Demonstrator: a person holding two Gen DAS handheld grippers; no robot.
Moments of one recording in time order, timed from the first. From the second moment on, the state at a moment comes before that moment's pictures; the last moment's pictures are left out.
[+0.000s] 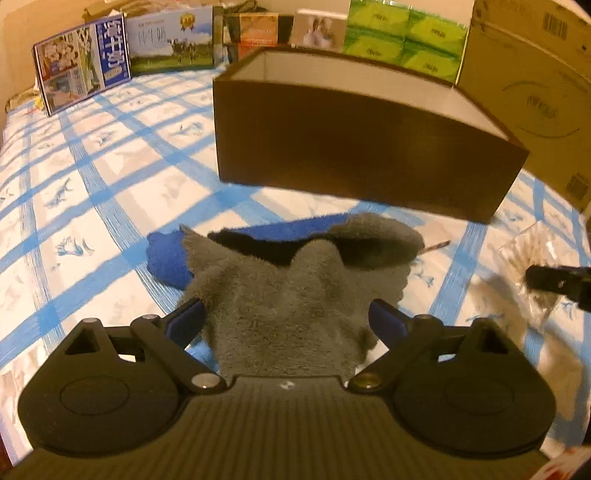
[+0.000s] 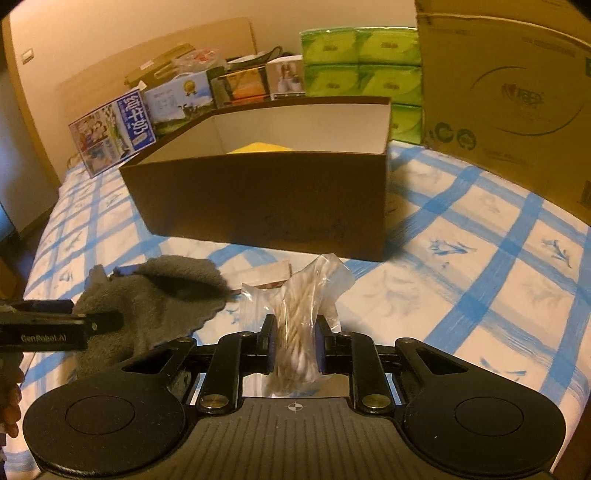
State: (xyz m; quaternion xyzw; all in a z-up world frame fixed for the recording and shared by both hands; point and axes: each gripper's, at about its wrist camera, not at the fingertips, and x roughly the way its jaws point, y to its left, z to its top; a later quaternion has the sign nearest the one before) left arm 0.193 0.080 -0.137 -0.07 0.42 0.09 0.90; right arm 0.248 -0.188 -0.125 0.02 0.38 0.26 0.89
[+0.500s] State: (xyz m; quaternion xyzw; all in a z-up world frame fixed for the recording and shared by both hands) left arm 0.194 0.091 -0.130 -0.06 0.43 0.08 0.90; right arm 0.249 -0.200 -0.116 0.03 0.37 0.25 0.89
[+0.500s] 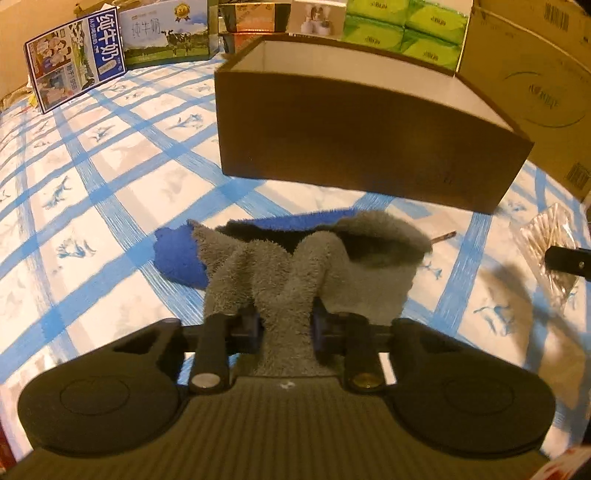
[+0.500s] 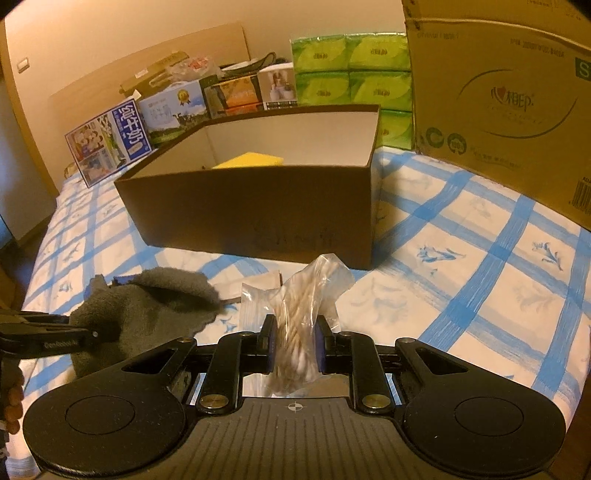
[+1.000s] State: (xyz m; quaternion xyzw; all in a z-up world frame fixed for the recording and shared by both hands) left arm 0.162 0.124 -0.010 -0.05 0.35 0.09 0.93; right arm 0.237 -0.229 -0.070 0.04 0.33 0.25 0.91
